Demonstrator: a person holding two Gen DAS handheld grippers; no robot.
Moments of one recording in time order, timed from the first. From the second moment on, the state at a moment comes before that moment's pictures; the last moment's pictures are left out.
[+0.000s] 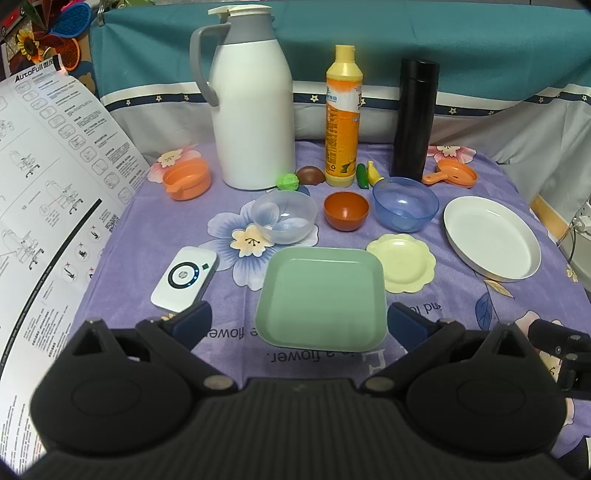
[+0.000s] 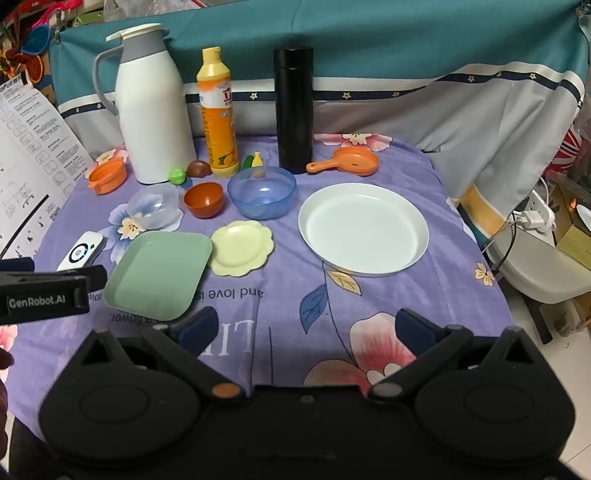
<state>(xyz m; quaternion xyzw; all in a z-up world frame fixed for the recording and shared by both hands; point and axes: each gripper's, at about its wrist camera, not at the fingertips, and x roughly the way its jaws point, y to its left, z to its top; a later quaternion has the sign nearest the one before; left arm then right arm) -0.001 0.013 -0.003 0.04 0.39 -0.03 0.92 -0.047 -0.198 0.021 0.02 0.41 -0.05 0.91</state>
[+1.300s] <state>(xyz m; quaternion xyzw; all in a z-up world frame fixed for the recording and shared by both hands) 0.002 0.006 -0.012 0.04 0.40 -0.02 0.91 -0.037 -0.197 0.013 0.03 0.42 -0.05 0.90</state>
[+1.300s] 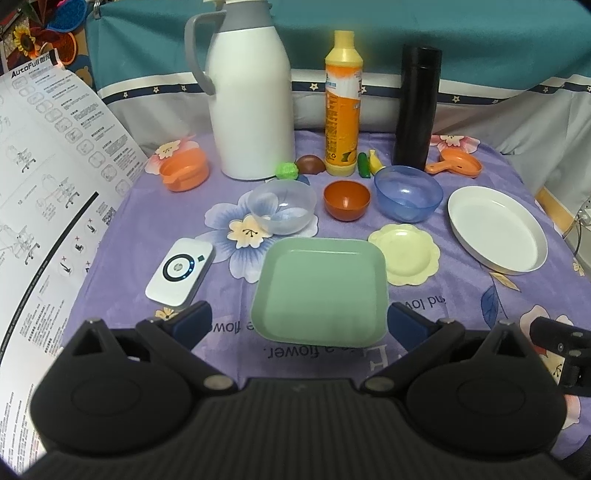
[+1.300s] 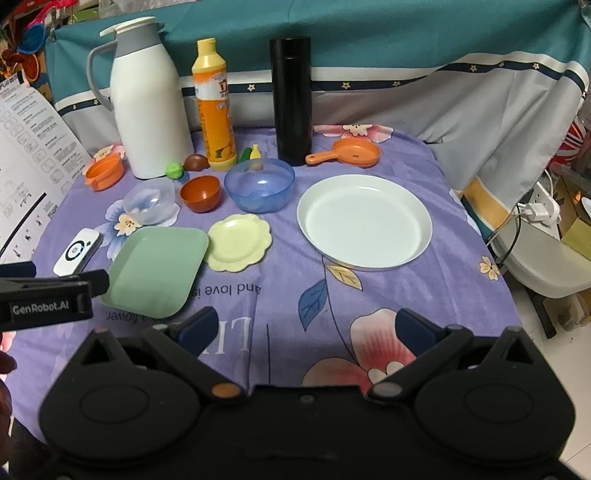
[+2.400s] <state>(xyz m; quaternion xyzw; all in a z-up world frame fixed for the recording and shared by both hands) 0.065 -0.086 -0.048 0.08 0.40 -0.10 0.91 0.040 -0.295 -0.035 0.08 0.42 -0.07 0.90</state>
